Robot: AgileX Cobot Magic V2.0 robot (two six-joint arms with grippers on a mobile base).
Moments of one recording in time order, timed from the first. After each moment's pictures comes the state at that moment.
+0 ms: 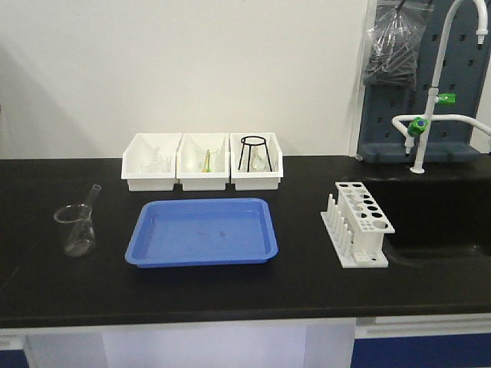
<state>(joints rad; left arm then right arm) -0.02 -0.01 0.02 -0.02 0.24 0.07 0.08 -0.01 0.03 -0.05 0.13 0.01</state>
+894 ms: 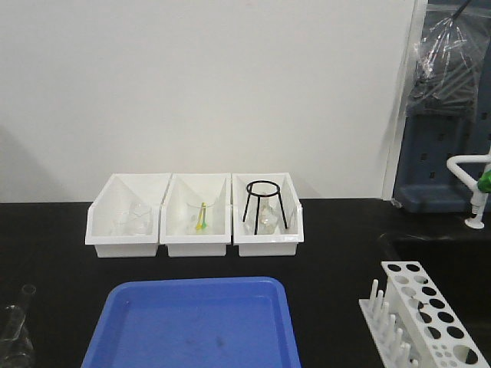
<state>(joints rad) -0.02 -0.01 0.02 -0.02 0.24 0.07 0.08 -0.01 0.03 -0.05 0.13 0.01</state>
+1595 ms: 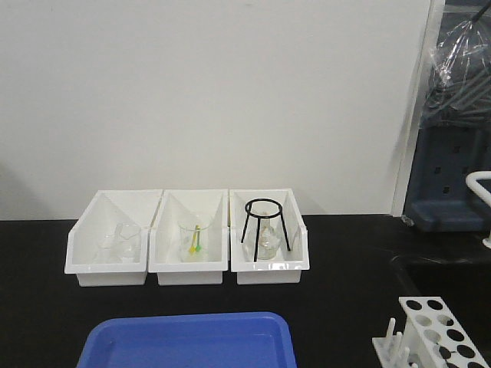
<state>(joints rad) -0.02 -0.01 0.02 -0.02 0.24 0.07 0.08 -0.01 0.03 -0.05 0.13 0.01</state>
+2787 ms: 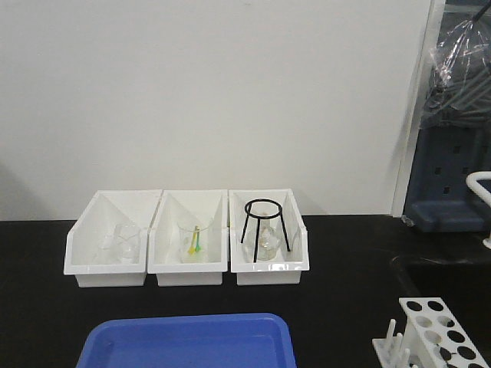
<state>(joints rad) -0.02 -0.01 -0.05 -0.05 -0.15 0.01 0.08 -0.01 -0.04 -0.05 0.03 0.01</state>
